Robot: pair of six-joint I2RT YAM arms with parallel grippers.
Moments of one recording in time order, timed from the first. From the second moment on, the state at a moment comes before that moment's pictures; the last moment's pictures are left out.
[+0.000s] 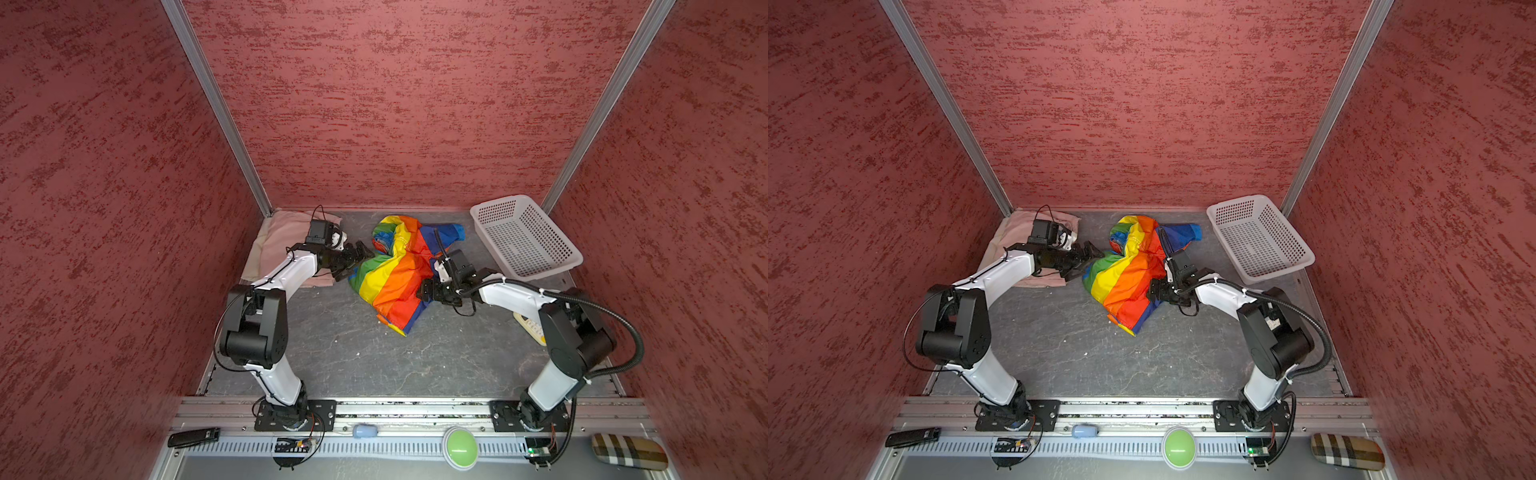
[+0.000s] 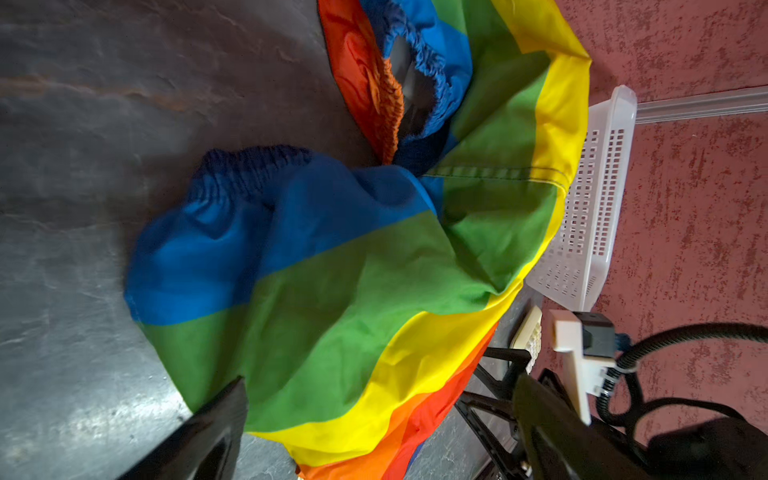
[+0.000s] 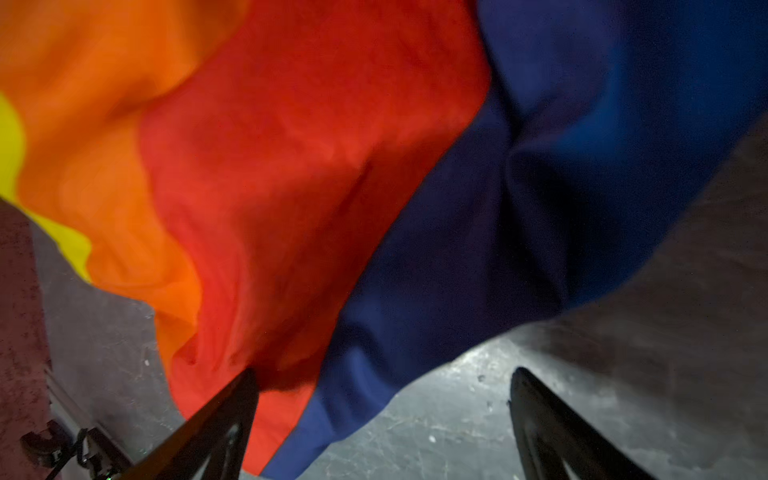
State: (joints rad) left arm -0.13 1.71 1.19 -0.45 0.60 -0.64; right arm 0.51 1.74 1.03 -0.34 -0.28 0.60
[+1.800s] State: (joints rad) left arm -0.22 1.68 0.82 0.14 0.68 -1.15; right arm 0.50 1.69 0.87 -0.18 -0.08 0.66
